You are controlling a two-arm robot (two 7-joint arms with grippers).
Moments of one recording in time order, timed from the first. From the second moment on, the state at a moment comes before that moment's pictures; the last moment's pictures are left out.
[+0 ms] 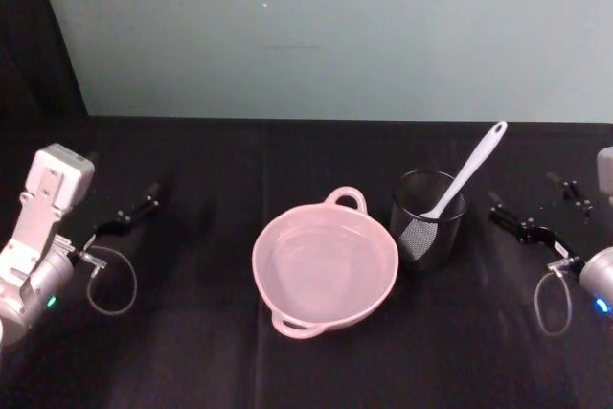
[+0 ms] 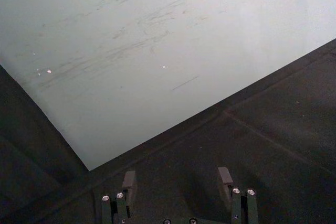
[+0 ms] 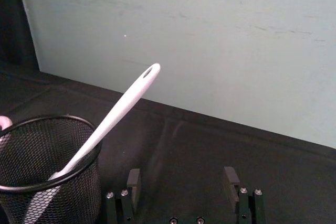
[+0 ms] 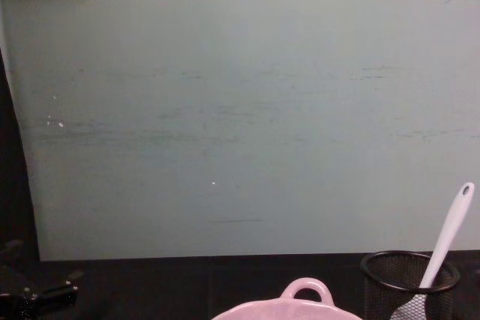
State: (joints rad) left arm -0.20 0.60 0.45 -1.41 -0.25 -0.12 0.03; right arm 0.16 0.50 -0.25 -1.40 0.32 -0.01 0.14
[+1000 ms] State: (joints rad) left arm -0.20 0.60 0.45 -1.41 -0.25 -0.12 0.03; right arm 0.19 0.47 -0.25 -1.32 0.28 -0.07 0.16
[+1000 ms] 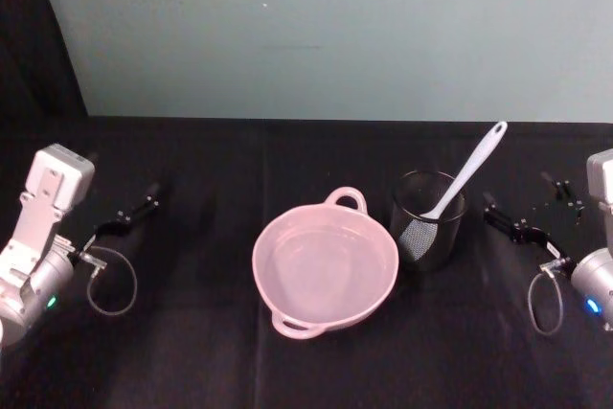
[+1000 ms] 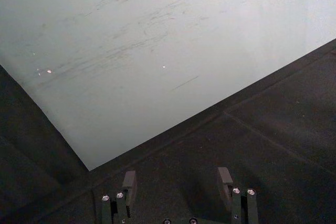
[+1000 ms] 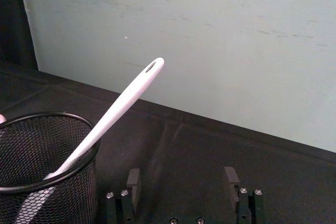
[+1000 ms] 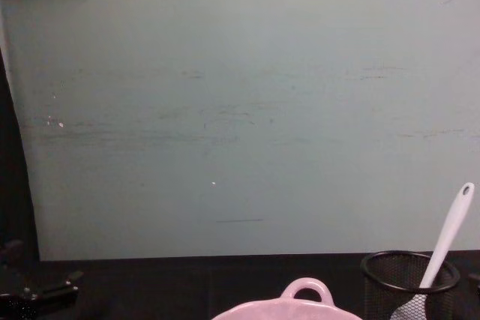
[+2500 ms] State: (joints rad) left arm -0.20 0.60 0.45 -1.41 -0.25 -0.12 0.03; right arm 0.19 0.47 -0.25 -1.32 0.28 -0.07 0.16
